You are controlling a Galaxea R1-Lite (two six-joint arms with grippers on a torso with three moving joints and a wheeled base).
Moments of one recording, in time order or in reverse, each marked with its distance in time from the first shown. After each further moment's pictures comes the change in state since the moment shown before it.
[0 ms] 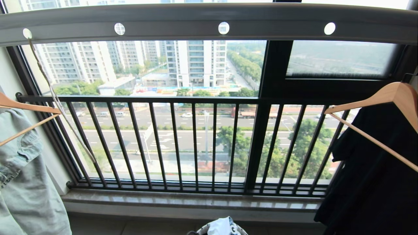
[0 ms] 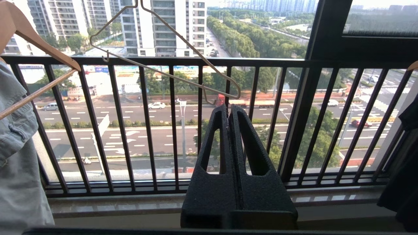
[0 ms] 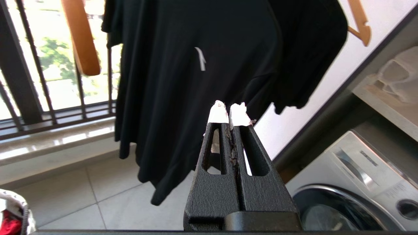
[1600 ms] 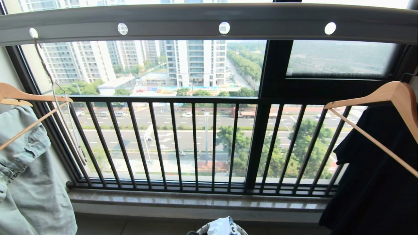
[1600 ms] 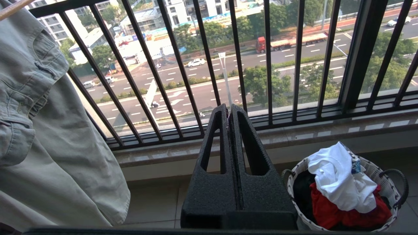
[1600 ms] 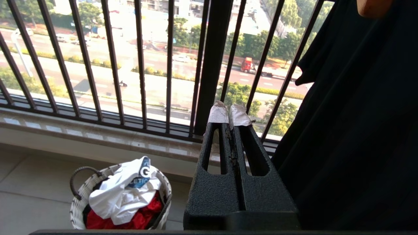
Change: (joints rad) left arm 0.012 -0.188 0.579 -0.155 0.061 0.266; right arm 0.001 -0.255 0.512 -0.404 0.731 0.071
